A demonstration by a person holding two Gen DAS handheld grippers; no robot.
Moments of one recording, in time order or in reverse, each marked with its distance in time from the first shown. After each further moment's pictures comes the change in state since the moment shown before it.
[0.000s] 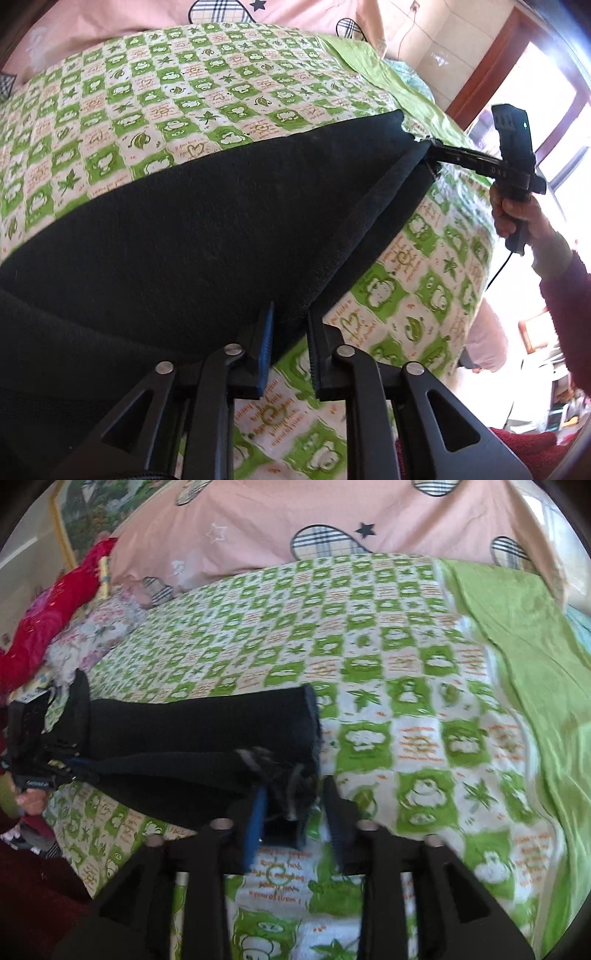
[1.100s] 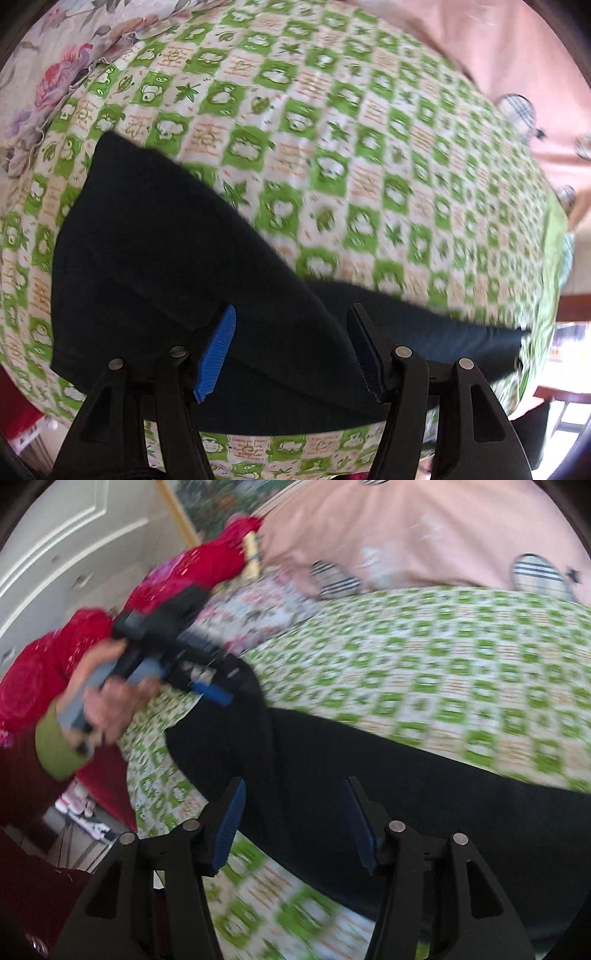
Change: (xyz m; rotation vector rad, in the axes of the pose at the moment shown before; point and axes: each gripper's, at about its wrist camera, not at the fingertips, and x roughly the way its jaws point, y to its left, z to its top) left arm -0.127 0.208 0.044 -0.840 0.149 0.340; right arm 0.088 0.270 0.026 -0.223 -0.006 0.520
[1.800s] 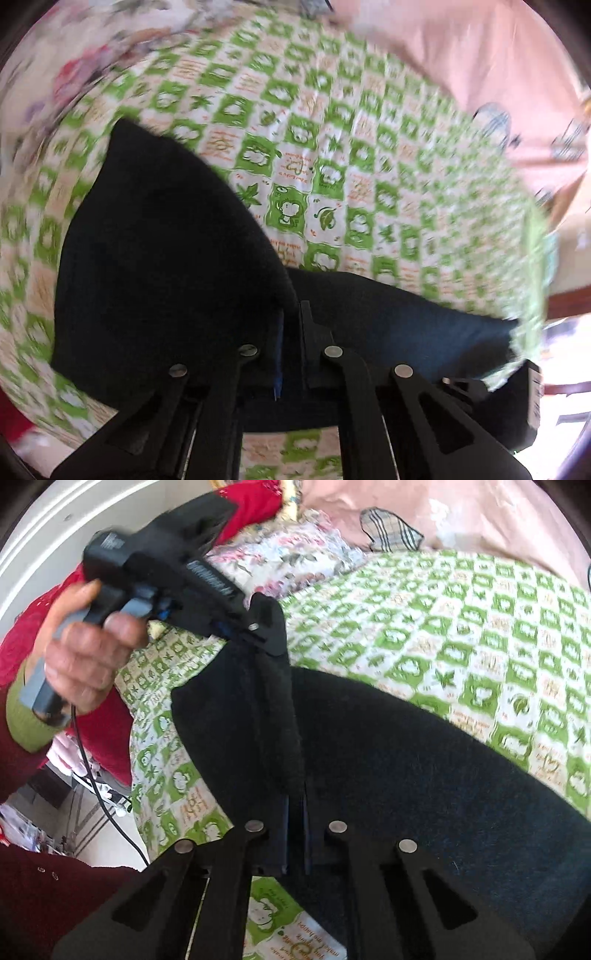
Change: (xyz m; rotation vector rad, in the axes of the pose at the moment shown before) left arm -0.032 0.045 -0.054 0.011 -0.163 -0.139; right arm 0.064 0.026 0.008 -0.103 0.144 0.059
